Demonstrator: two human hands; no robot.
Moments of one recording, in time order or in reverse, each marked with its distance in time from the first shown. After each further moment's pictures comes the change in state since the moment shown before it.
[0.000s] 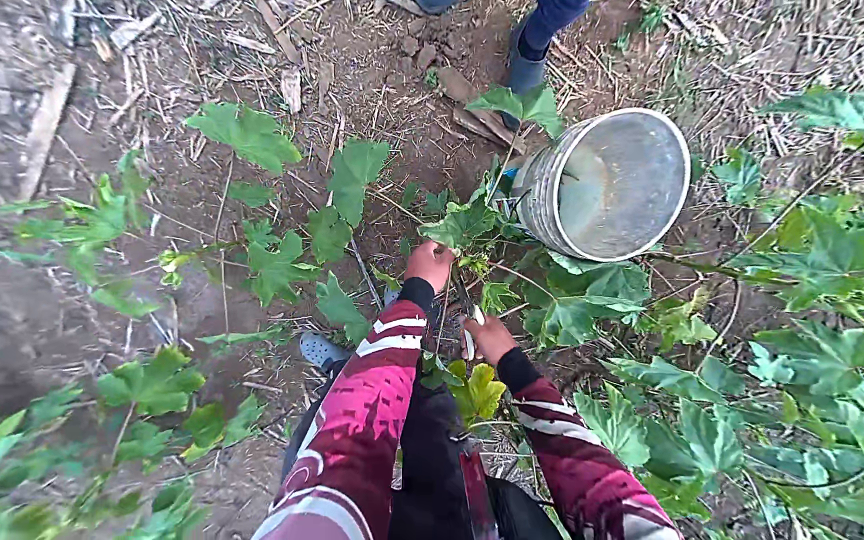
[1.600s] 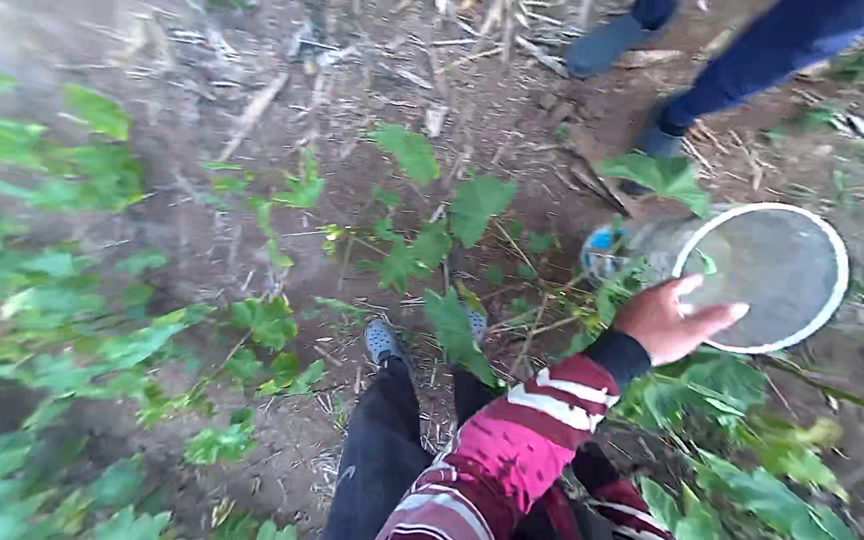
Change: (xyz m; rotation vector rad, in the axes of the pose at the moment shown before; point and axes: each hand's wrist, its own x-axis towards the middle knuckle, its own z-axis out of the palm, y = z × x) left_hand -0.121 0.143 -0.031 -0.611 -0.239 0.248; right_hand -0.134 -0.012 0.052 -0.485 -0.064 0.117
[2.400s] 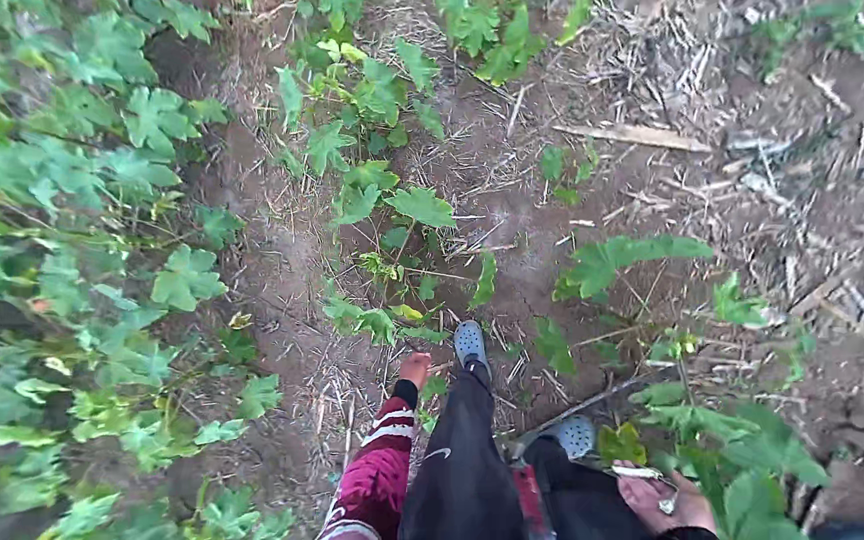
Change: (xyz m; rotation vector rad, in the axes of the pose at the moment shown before) left_hand -0.591 -0.408 -0.493 -0.970 1.187 -0.528; right_hand -0.029 -0.253 0.321 0.679 0.267 -0.056
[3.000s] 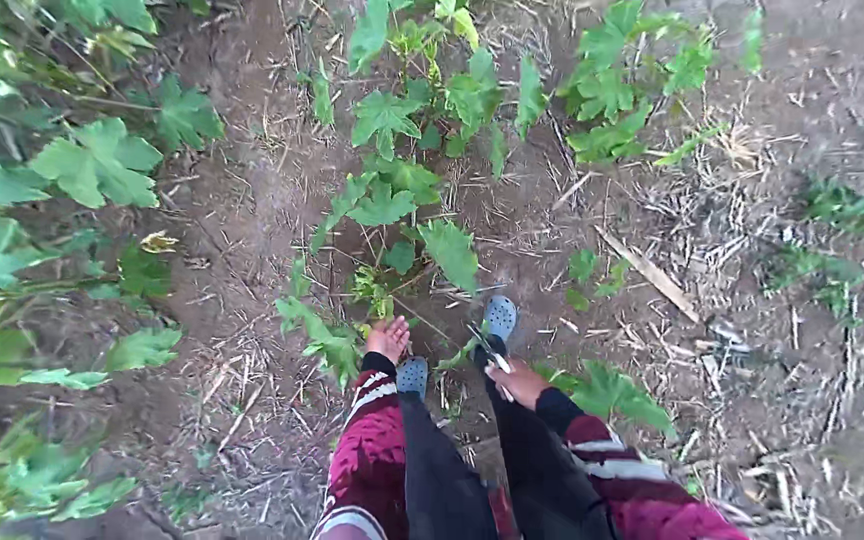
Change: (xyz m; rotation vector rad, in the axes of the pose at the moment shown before) left_hand 0.141 0.154 -0.014 -1.396 0.086 -0.095; right_hand -0.044 -0.020 0.468 -2.197 -0.600 -0.448
